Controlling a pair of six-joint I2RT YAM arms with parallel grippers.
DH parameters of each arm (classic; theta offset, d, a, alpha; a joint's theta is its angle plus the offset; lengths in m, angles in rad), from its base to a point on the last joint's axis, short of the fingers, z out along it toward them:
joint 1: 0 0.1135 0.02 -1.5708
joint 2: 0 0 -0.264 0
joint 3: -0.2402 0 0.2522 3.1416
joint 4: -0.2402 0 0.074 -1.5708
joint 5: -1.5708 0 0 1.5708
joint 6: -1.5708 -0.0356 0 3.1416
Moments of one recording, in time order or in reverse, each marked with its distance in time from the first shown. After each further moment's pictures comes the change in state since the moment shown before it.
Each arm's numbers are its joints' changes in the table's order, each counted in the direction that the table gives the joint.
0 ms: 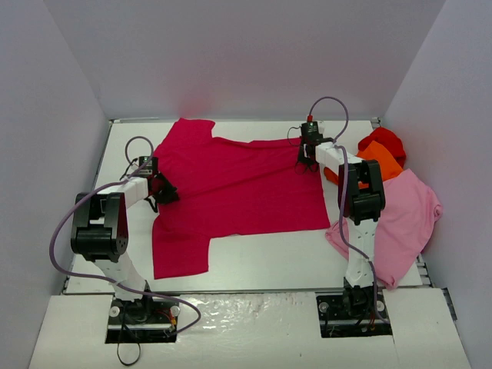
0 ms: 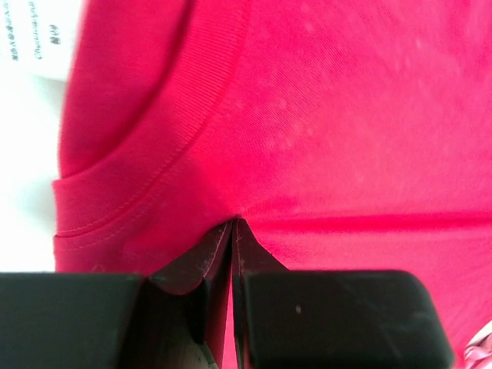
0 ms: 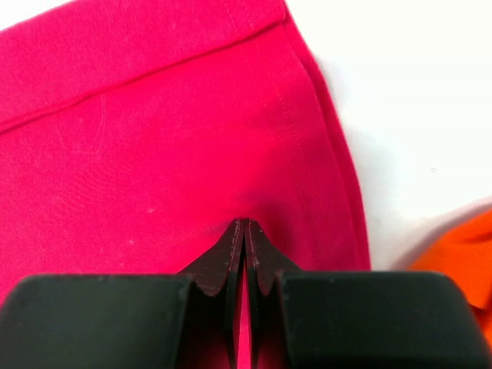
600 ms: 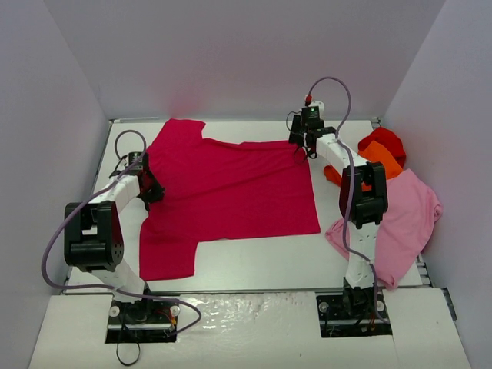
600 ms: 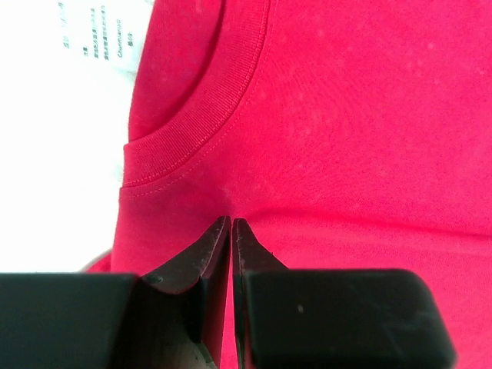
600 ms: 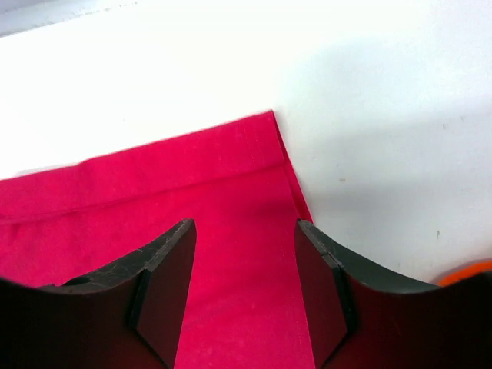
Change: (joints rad) left arm 0.059 -0.100 -0.038 -0.169 0.159 -0.157; right arm 0.027 -0.061 -0.100 0.041 0.046 0.009
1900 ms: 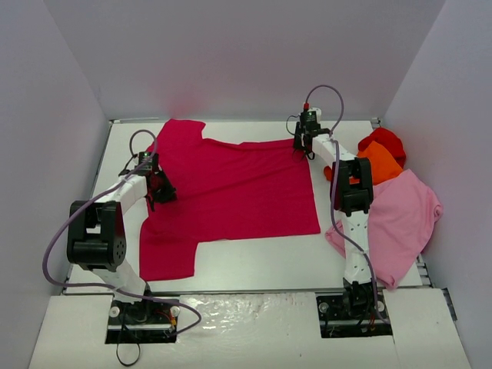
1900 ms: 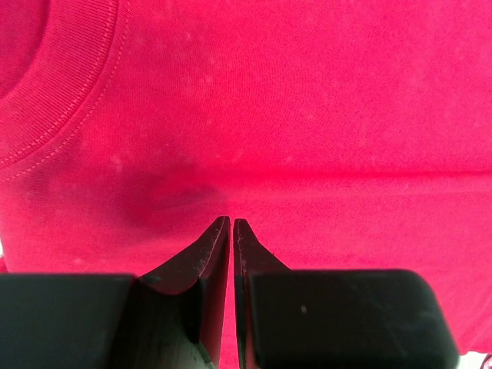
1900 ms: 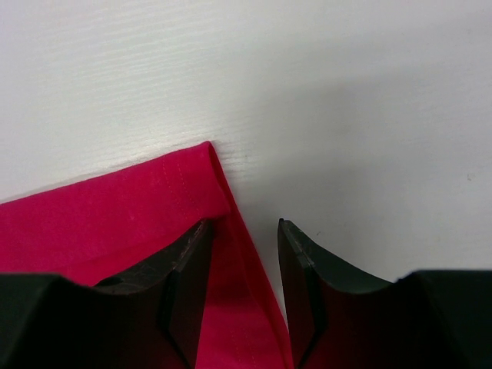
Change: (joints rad) left arm -0.079 0.012 -0.008 0.012 -0.126 0.004; right arm -0.039 0.283 -0.247 -0.047 -0.028 0.071
